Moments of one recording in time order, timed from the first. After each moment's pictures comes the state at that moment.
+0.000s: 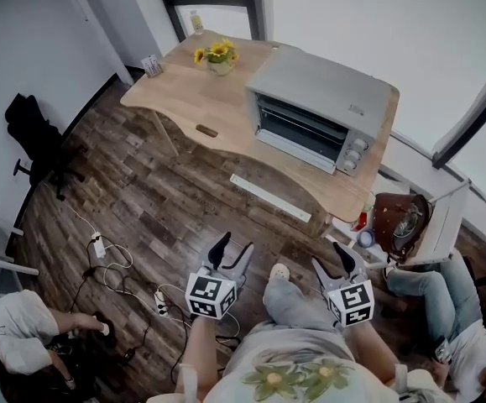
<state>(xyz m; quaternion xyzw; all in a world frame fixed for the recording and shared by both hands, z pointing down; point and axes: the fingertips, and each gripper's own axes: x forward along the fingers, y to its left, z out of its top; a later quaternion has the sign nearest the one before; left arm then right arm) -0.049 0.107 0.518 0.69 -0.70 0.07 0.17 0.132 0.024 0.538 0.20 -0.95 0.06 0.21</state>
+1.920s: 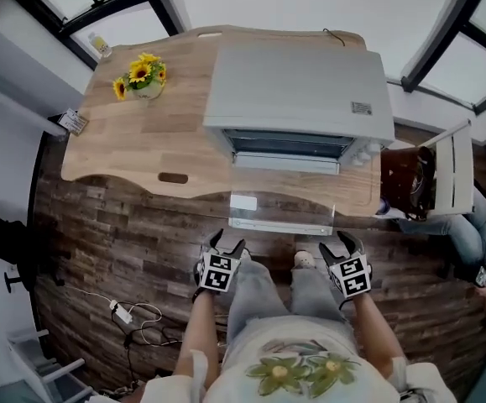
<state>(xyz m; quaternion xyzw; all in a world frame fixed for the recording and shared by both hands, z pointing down) -0.233 -0.037 0.730 0.74 -0.50 0.36 0.26 0.043 -0.067 0.700 0.36 -0.84 0.21 0.35</state>
